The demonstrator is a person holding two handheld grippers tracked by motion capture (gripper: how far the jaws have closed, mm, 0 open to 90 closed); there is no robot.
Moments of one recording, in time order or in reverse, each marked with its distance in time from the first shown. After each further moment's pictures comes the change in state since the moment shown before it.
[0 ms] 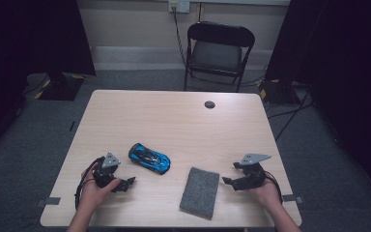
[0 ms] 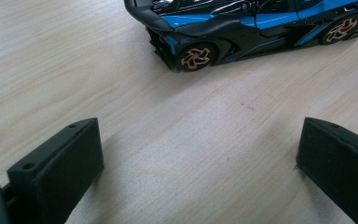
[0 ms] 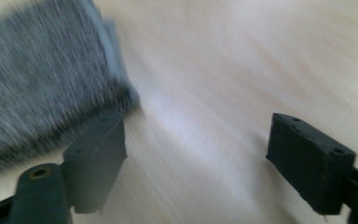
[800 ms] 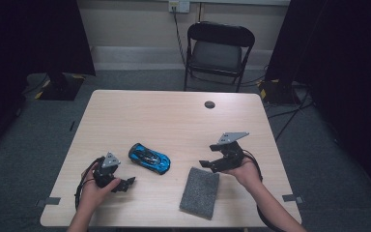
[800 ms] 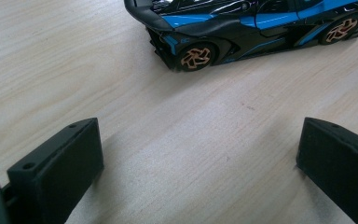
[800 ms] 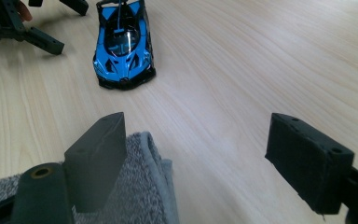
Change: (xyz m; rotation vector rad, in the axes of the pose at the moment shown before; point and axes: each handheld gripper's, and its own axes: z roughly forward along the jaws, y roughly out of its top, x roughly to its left) left arm 0.000 0.000 0.000 0.000 0.000 -0.001; right arm 0.027 0.093 0.030 -0.023 0.125 -0.081
